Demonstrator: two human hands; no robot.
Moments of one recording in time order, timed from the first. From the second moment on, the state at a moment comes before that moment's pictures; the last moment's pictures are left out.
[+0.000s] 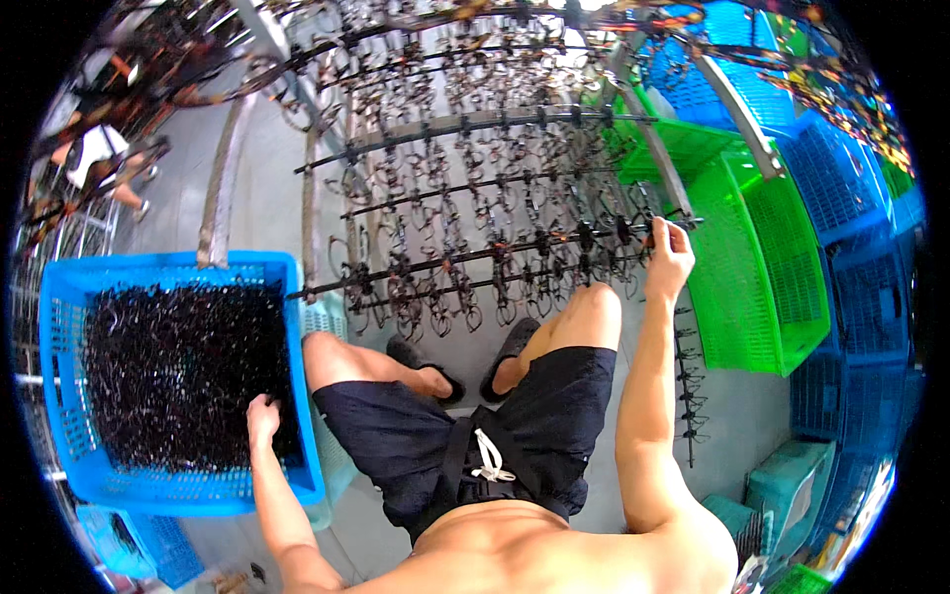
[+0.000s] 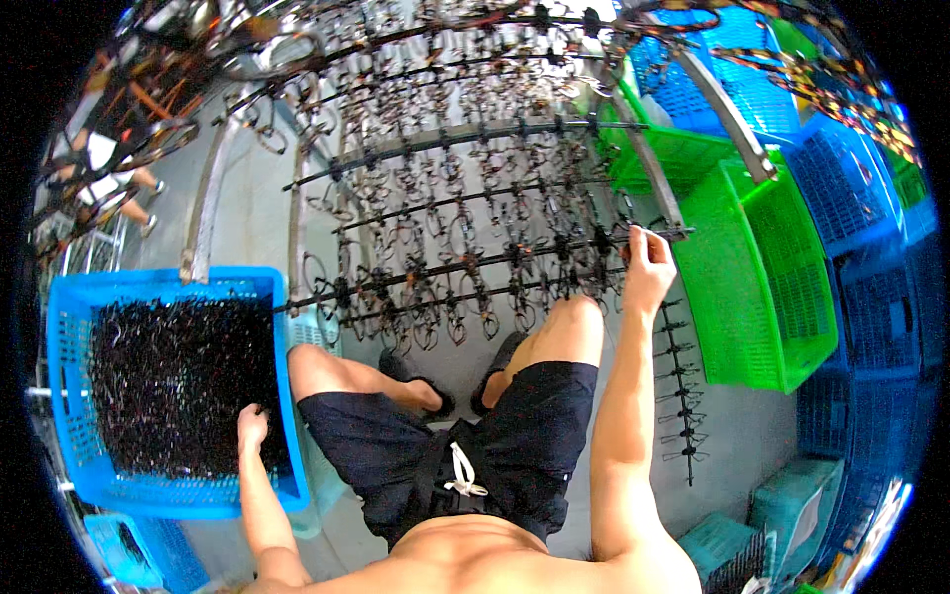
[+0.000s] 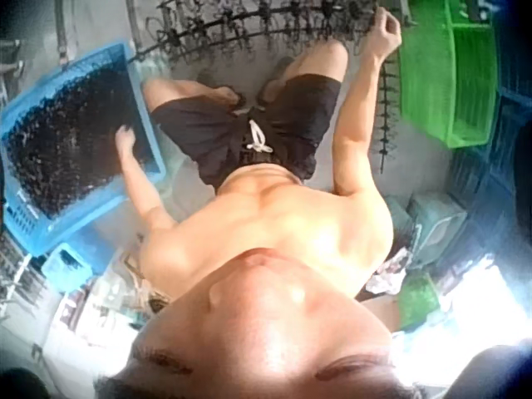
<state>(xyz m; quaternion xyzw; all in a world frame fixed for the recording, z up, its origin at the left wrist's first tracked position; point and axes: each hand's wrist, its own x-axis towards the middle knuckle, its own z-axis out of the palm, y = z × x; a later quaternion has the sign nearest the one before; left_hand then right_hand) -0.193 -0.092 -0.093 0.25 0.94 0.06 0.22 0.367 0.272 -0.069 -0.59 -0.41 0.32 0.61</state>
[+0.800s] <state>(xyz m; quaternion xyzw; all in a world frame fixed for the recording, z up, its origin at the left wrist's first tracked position) 0.019 -0.016 0.031 0.60 0.71 0.37 0.06 0.179 0.127 -0.008 -0.21 -0.24 0.91 0.27</state>
